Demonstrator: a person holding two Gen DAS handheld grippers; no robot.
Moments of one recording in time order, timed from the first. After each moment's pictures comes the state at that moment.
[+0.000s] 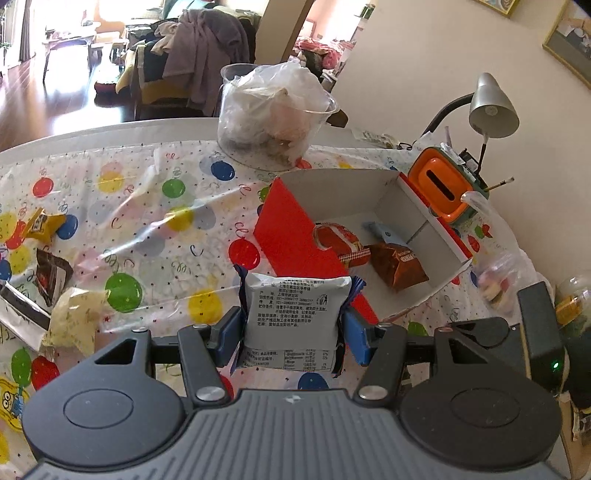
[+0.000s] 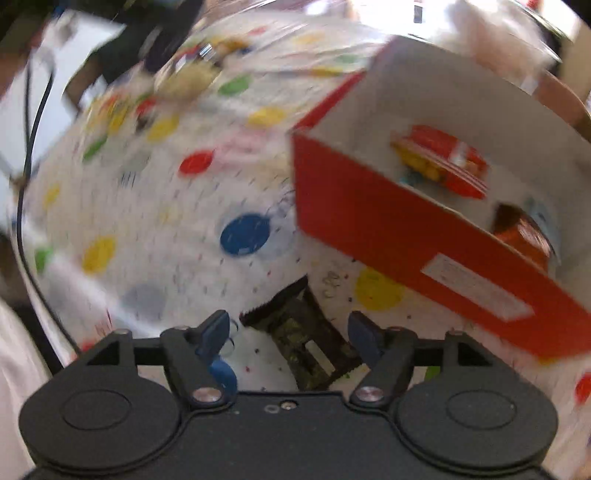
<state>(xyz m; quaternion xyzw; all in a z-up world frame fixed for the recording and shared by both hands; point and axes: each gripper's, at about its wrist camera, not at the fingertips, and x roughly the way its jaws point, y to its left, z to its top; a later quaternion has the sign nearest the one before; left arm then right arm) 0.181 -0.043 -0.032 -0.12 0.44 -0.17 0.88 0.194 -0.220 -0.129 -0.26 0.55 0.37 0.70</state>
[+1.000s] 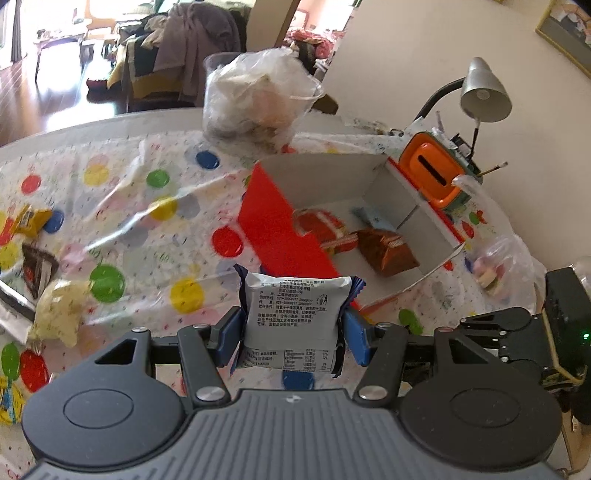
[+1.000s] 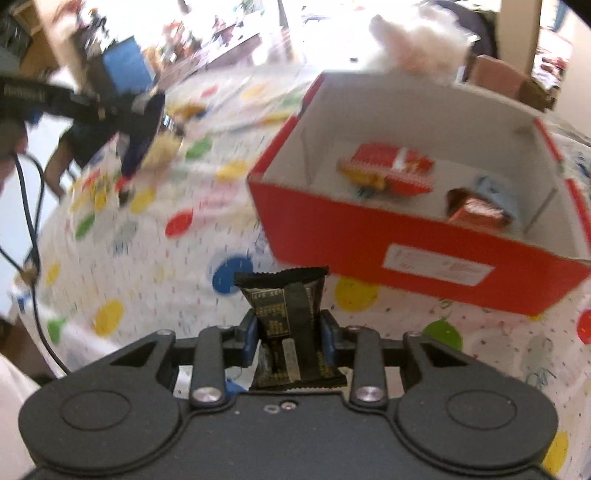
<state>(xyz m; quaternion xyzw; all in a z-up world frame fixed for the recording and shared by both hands) 0.180 -0.068 -0.027 -0.10 0.45 -0.18 0.87 0.191 -0.263 -0.095 -0.12 0.52 0.30 0.79</state>
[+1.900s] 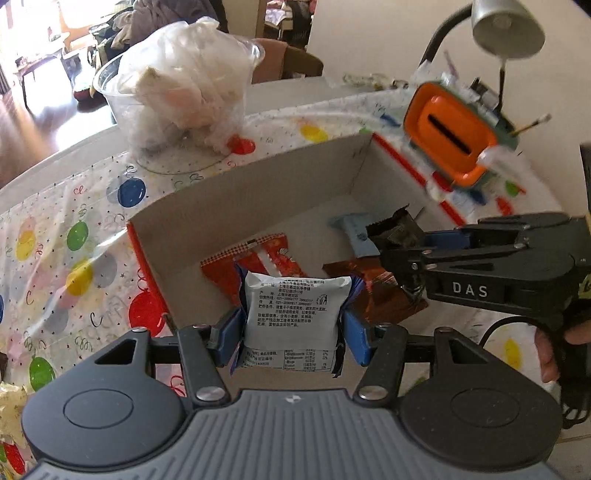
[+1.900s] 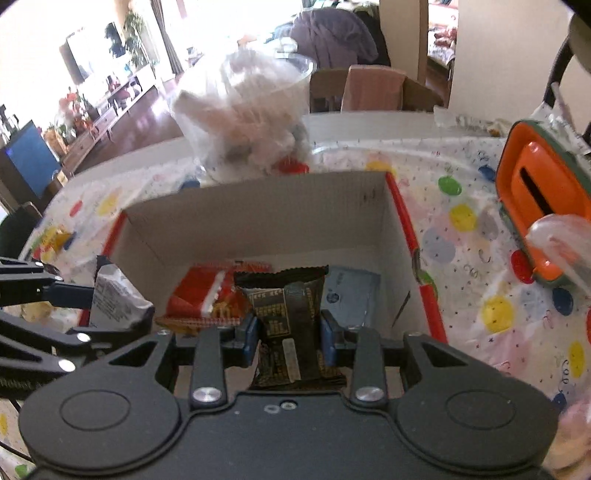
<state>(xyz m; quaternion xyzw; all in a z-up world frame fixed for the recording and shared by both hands) 0.301 -0.225 -0.053 0.01 0.51 -0.14 0.85 0.354 -0.320 -0.086 -0.06 0.51 0.17 0.84</state>
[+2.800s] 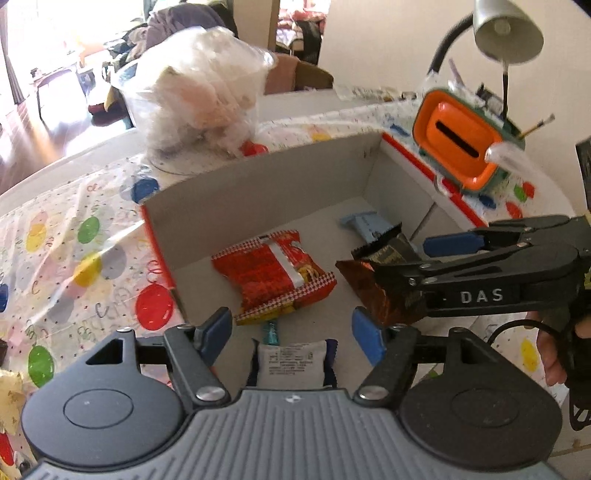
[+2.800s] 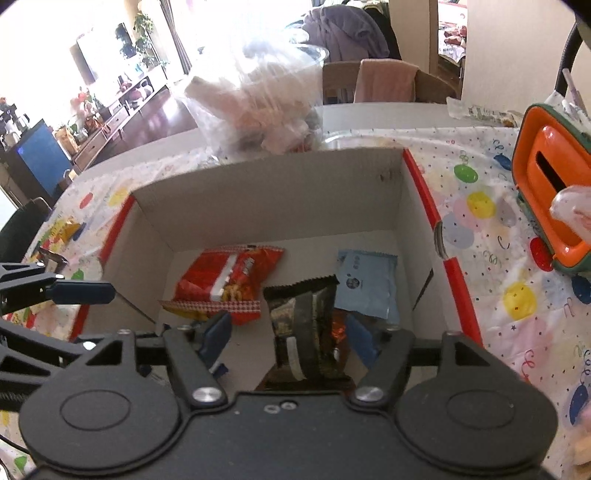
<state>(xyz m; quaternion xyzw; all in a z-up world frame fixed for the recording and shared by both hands) 0.277 -0.210 -0.063 0.00 0.47 -0.13 0.88 0.340 -0.321 -0.090 -0.04 0.50 0.19 0.84</state>
